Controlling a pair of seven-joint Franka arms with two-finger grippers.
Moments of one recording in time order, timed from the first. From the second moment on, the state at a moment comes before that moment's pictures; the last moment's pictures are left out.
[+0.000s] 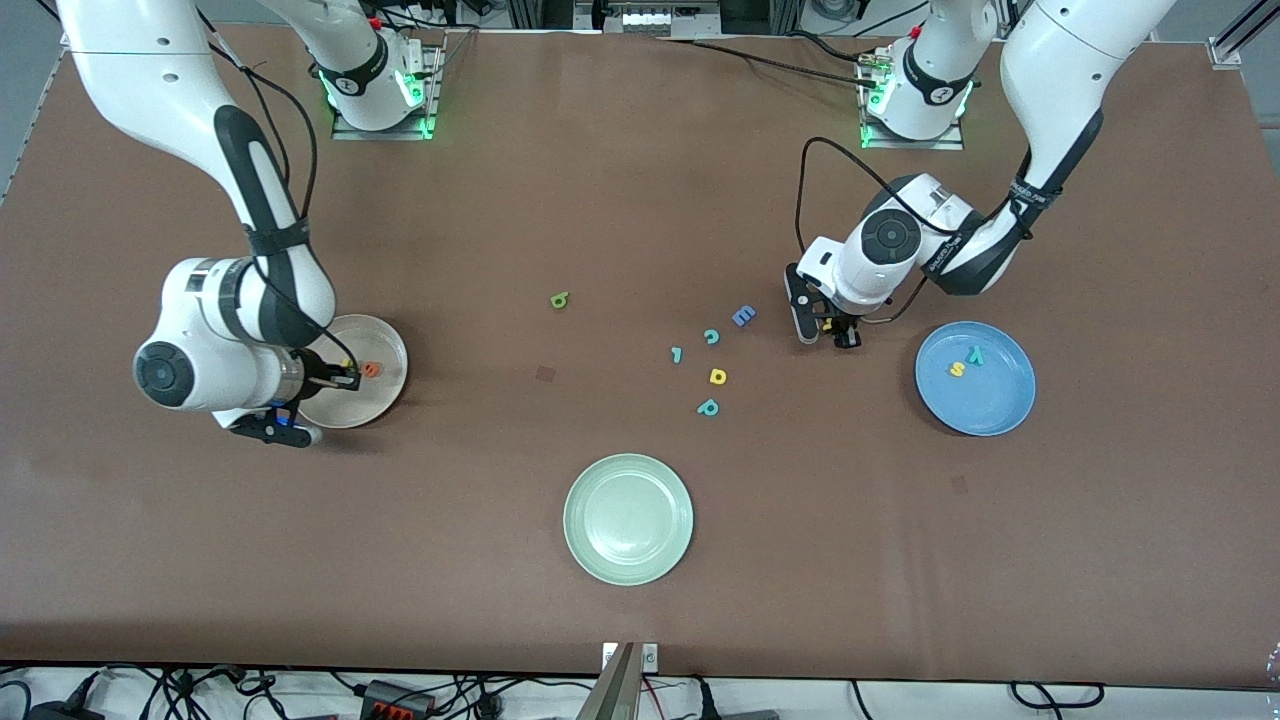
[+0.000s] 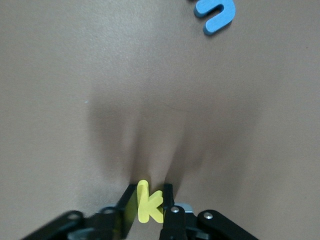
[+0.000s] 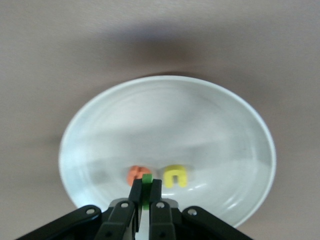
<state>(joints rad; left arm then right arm) 0.24 0.46 -0.60 -2.30 0.51 2.54 0.58 0.18 0.58 -0.15 -1.77 0.18 2.03 0.11</state>
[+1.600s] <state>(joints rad) 0.49 0.49 -0.60 -1.93 0.51 2.13 0.59 0.52 0.50 -0.13 -1.89 0.29 2.24 0.30</state>
